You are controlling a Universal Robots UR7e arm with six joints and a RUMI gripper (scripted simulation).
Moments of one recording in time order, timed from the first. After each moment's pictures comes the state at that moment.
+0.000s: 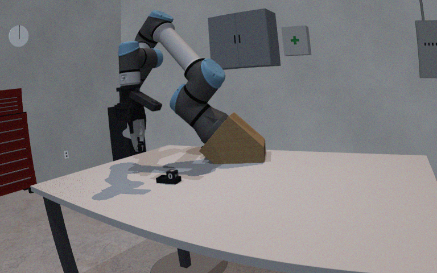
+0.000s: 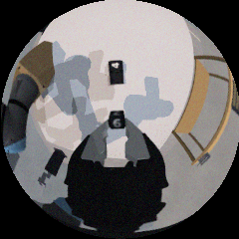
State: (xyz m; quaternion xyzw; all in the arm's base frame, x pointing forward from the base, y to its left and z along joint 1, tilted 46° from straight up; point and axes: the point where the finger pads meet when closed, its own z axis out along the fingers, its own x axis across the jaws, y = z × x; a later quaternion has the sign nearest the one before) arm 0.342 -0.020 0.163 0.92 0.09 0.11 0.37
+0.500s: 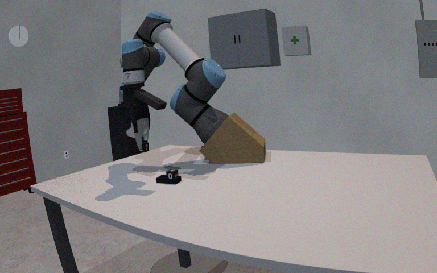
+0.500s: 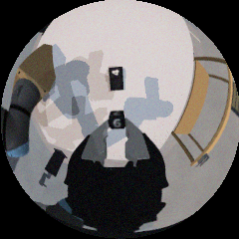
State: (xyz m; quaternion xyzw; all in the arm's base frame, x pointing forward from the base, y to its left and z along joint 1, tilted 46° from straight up) arm 0.341 -0.004 0.152 0.92 0.09 0.11 0.37
